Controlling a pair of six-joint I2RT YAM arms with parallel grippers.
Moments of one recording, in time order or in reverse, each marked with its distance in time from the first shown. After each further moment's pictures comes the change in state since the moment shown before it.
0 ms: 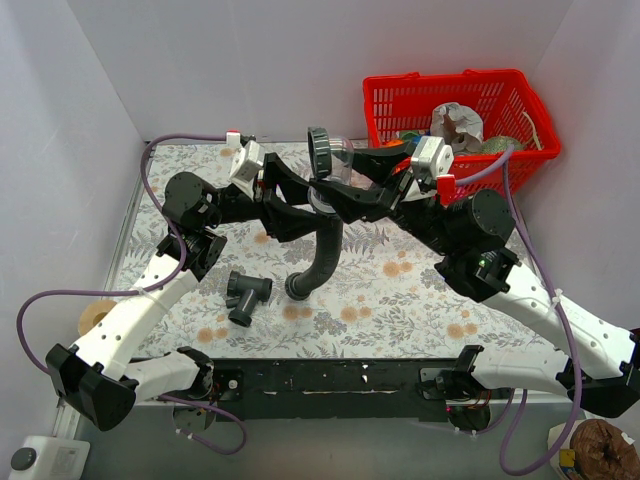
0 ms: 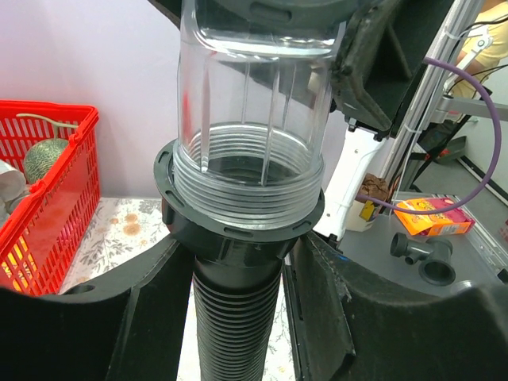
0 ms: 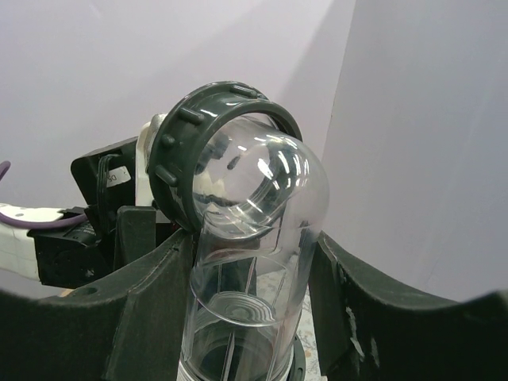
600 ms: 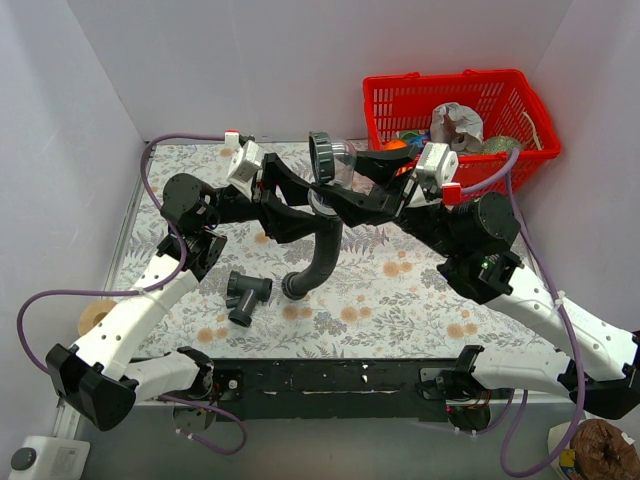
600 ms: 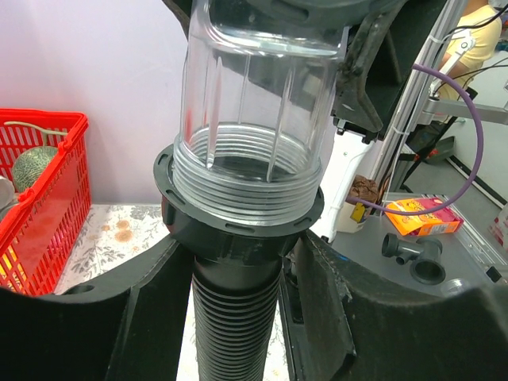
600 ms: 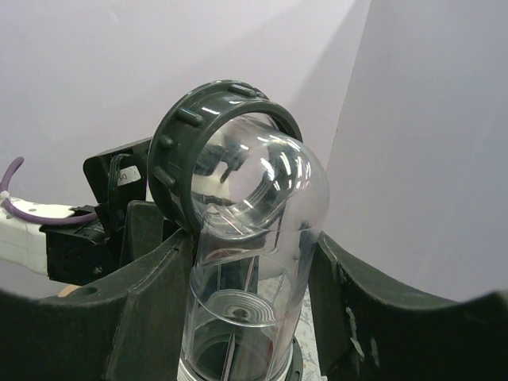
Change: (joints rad) left arm -0.001 0.000 0.000 0.032 0.018 -0.029; right arm 0.000 -0.021 -0.014 0.025 -0.036 -0.029
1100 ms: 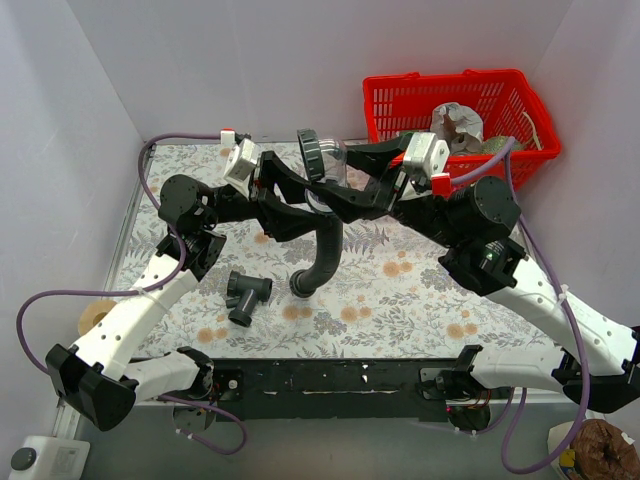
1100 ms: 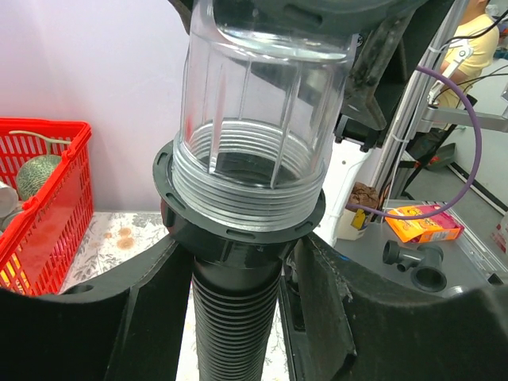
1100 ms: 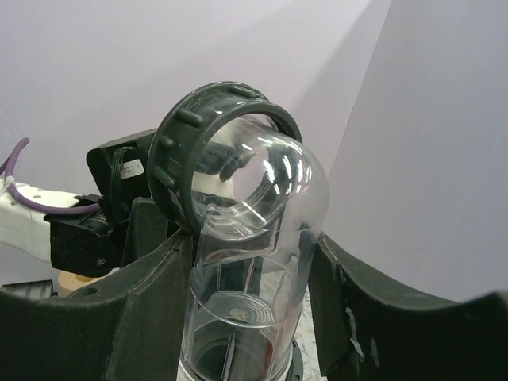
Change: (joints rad) left arm 0.002 0.000 0.000 0.038 -0.003 -0.027; right arm 0.002 0.041 0.120 -0.120 -0.052 -0.049
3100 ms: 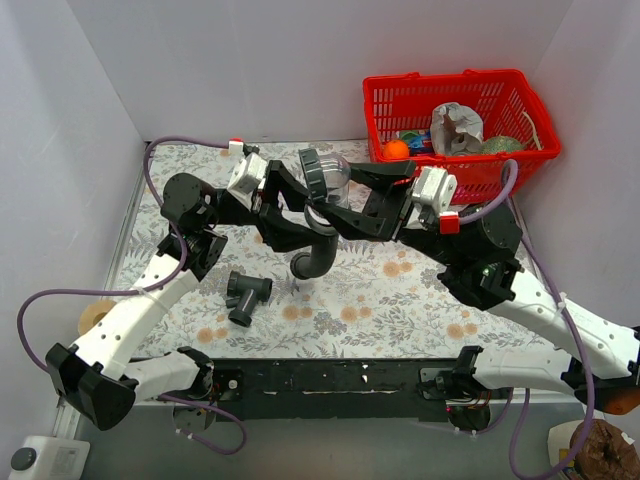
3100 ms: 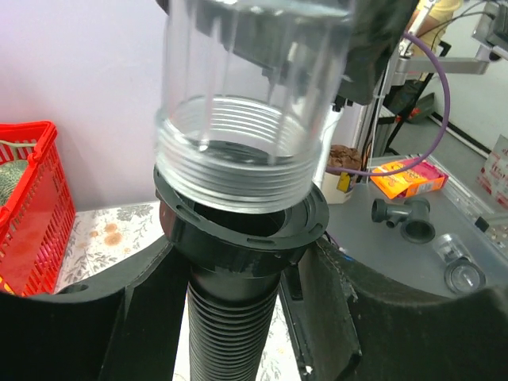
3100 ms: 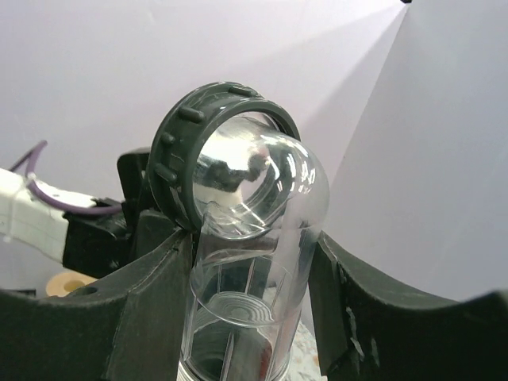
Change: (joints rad) left arm -0.008 0.006 0.016 -0.058 0.141 0.115; right arm 0.089 -0.065 -0.105 0.102 0.034 -0.117
